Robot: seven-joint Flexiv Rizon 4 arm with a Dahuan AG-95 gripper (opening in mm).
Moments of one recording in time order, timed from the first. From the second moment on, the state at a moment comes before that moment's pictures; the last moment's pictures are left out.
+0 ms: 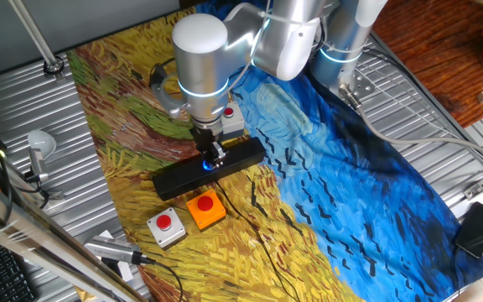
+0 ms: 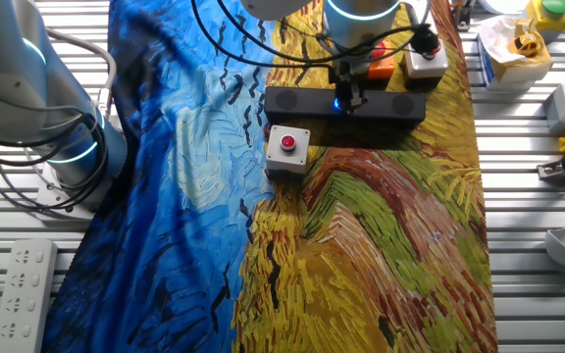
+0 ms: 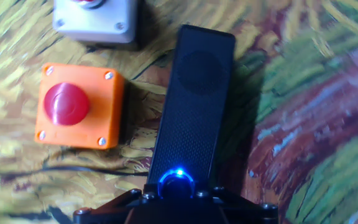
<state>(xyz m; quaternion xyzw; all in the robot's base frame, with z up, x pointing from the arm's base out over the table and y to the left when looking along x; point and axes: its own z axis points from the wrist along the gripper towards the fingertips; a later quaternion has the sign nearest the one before) 0.478 0.116 0.066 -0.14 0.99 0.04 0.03</state>
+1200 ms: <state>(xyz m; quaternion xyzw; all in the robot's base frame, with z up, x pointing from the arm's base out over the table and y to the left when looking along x) 0.478 0.116 0.065 -0.48 0.88 0.01 0.03</state>
